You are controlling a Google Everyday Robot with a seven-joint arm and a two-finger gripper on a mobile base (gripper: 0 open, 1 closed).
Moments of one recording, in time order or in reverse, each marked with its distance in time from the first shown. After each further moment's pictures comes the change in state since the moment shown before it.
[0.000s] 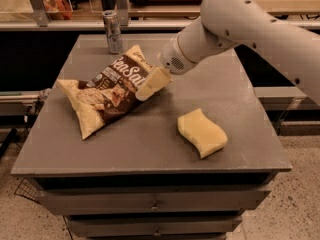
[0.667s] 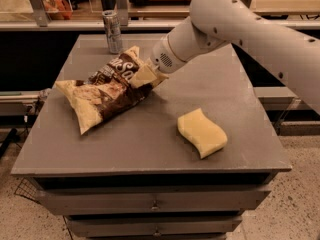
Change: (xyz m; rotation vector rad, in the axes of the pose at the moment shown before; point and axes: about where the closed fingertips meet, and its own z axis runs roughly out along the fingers) arm -0.016 0.003 0.021 -0.057 -0.022 0.144
